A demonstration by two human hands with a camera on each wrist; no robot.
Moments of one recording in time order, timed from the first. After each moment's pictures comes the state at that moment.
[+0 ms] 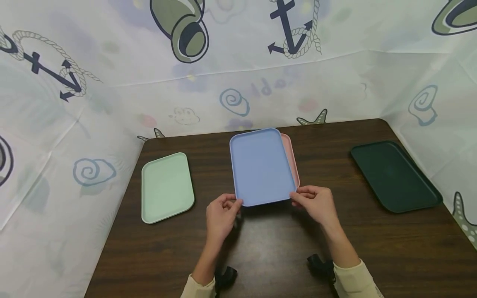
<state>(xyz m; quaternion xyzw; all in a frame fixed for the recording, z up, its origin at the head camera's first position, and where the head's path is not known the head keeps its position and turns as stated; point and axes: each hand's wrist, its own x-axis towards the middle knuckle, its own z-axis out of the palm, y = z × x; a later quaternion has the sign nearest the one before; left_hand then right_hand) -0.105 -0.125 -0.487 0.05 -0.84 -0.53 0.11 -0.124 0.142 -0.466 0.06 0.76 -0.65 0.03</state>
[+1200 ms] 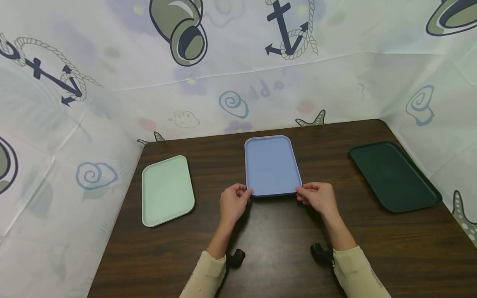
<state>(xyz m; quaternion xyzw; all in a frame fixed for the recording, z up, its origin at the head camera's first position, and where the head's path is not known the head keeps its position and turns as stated) -0.155 -0.104 -0.512 0.02 -0.89 -0.45 0.09 -0.153 0.160 -0.502 0.13 0.76 -0.63 0.05</state>
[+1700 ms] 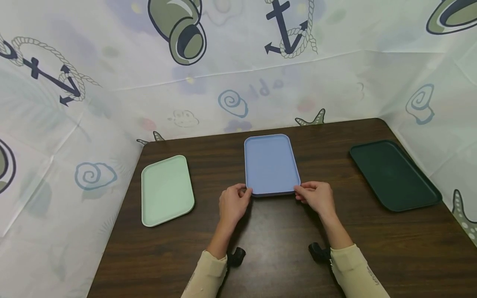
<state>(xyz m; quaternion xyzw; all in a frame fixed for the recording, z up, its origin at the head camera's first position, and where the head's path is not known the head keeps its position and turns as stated) -0.155 -0.102 -0.508 0.02 -0.92 -0.37 0.09 -0.155 0.155 -0.506 0.13 0.78 -0.61 0.03</state>
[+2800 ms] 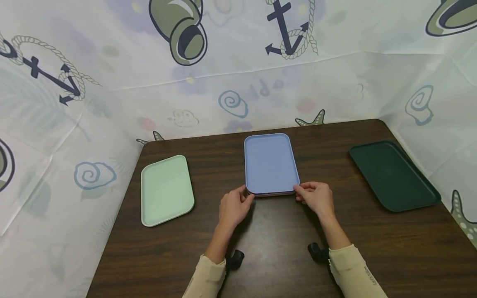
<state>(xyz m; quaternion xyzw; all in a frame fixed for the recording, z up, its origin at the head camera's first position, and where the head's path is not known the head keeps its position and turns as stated) -0.145 -0.105 -0.505 -0.02 -0.94 -0.35 0.04 -0.154 0.153 -0.507 0.14 0.81 -0.56 0.02</state>
